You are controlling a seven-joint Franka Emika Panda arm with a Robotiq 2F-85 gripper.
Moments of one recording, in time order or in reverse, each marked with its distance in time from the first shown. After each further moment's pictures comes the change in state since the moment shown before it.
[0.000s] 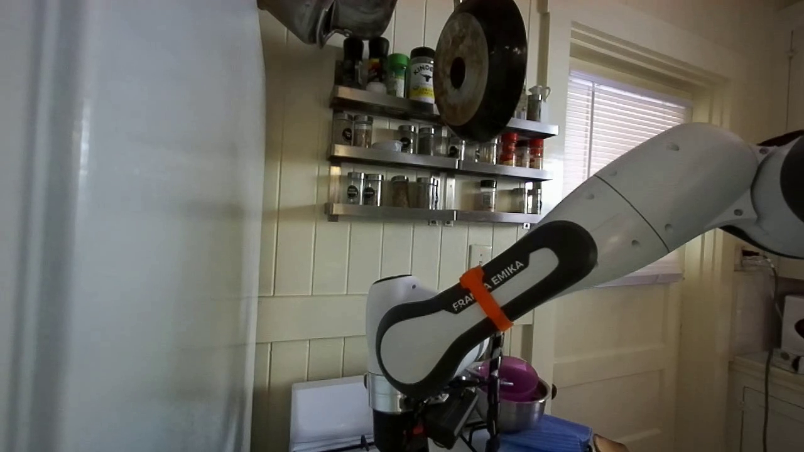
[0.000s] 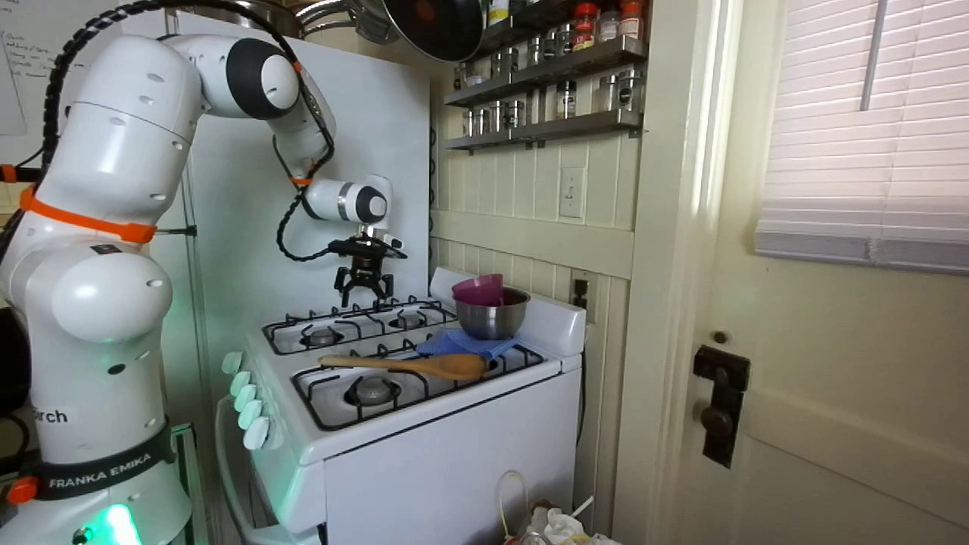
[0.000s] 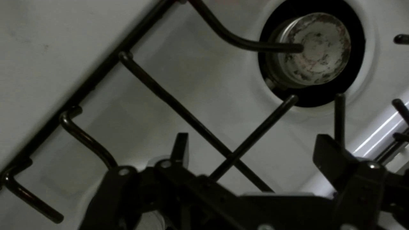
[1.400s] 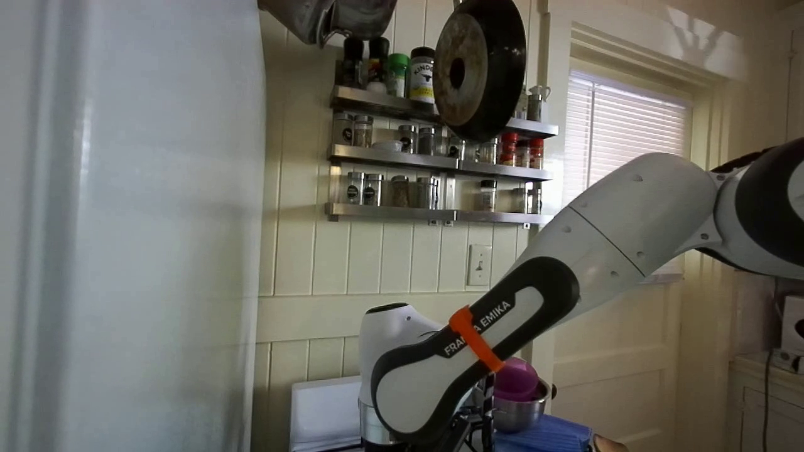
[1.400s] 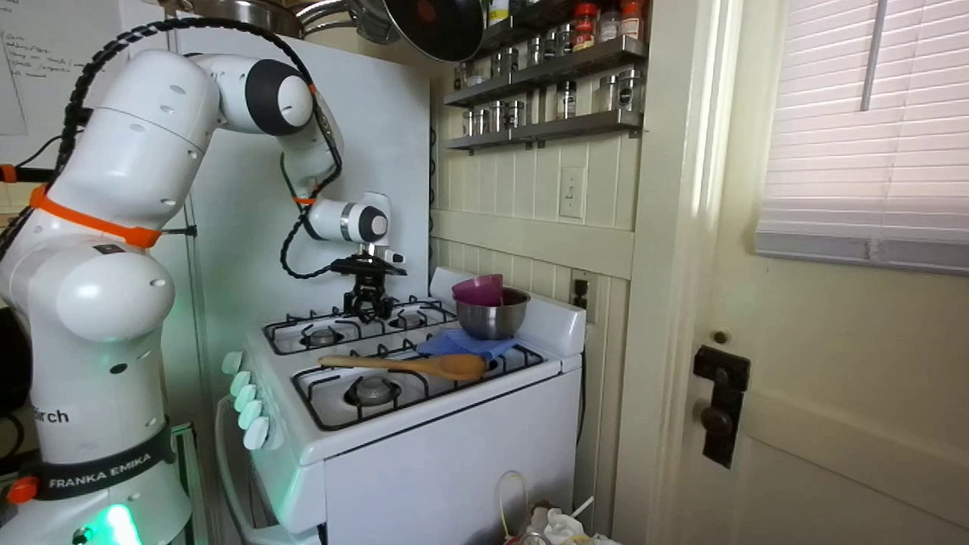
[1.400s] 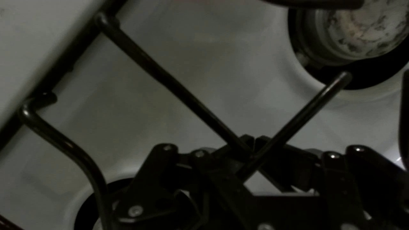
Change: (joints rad) arm 0.023 0.091 -0.018 0.004 -0.068 0.129 0.074
